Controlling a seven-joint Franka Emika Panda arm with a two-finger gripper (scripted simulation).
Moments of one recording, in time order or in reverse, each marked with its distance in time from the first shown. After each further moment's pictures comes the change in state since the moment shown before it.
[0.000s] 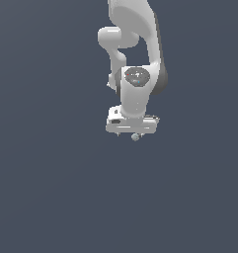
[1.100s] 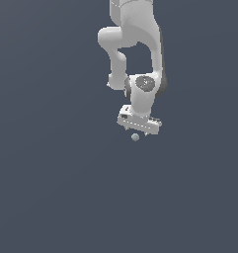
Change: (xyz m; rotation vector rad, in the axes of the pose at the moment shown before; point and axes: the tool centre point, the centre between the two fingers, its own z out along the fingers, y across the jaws) arm -0.064 -0.040 0.066 0.005 0.020 0.309
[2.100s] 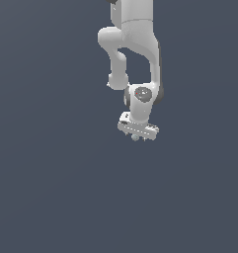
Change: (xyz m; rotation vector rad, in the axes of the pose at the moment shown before) arm -0.003 0.000 0.048 0.000 0.000 0.010
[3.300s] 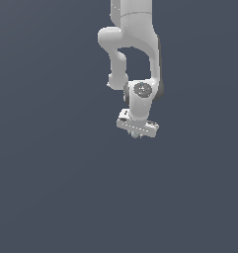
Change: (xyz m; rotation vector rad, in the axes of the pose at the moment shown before) arm -0.003 0.005 -0.016 0.001 0.001 0.000
